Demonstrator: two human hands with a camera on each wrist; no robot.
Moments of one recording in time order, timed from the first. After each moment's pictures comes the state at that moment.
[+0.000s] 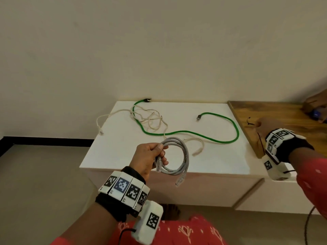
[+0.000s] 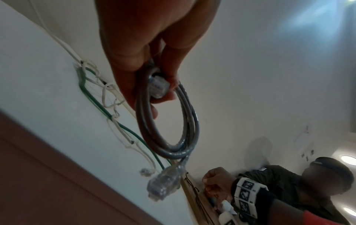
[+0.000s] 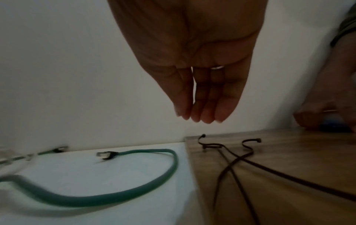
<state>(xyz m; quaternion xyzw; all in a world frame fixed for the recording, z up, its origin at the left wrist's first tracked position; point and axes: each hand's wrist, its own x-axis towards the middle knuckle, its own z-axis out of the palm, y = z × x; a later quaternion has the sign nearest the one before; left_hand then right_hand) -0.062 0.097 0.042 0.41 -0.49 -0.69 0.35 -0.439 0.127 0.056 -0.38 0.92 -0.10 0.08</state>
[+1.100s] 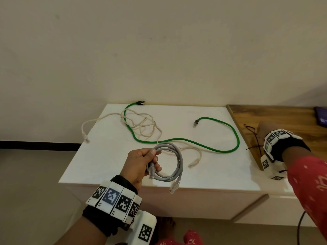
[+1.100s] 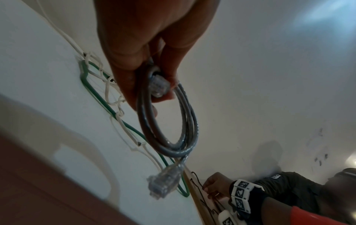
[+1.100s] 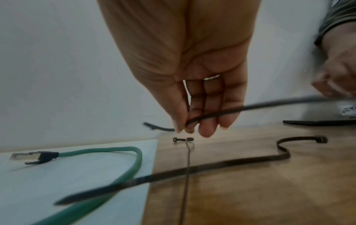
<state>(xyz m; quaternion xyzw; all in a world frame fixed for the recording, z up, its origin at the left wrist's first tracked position) -0.083 0.061 0.021 0.42 -0.48 -0.69 0.35 -0.494 0.079 0.024 -0.35 0.94 -0.01 0.07</state>
